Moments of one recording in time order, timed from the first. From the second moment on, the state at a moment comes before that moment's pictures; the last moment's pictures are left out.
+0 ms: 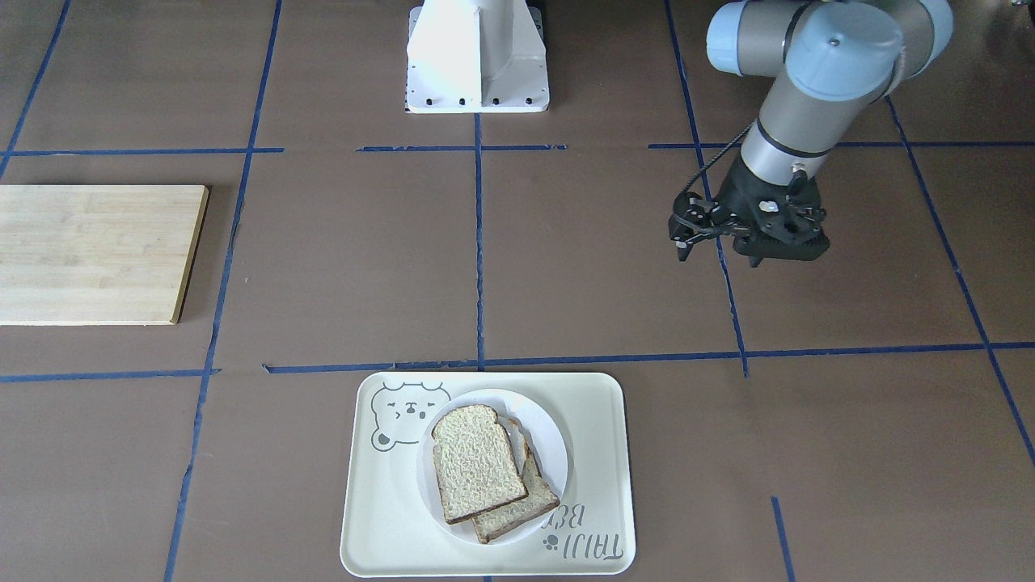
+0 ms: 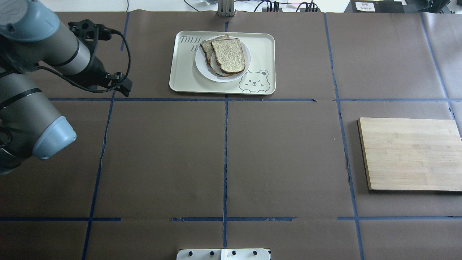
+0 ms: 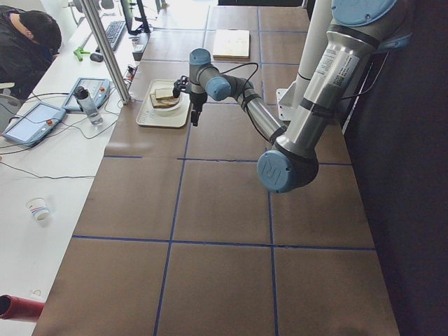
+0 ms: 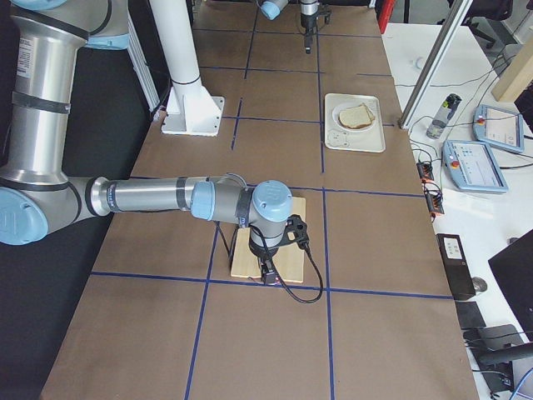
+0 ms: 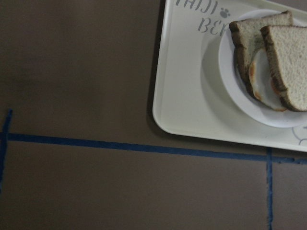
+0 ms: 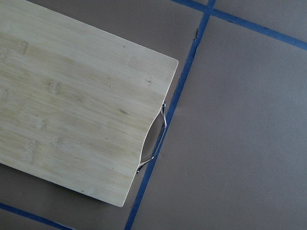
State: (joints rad) left arm -0.90 -1.95 -1.89 -1.53 -2.06 -0.71; right arm 1.56 -1.79 1.87 -1.76 2.31 -0.39
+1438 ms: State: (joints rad) left arm -1.45 -1.31 -1.87 -1.55 -2.29 -0.04; right arm 1.56 -1.77 1.86 -1.74 2.31 -0.24
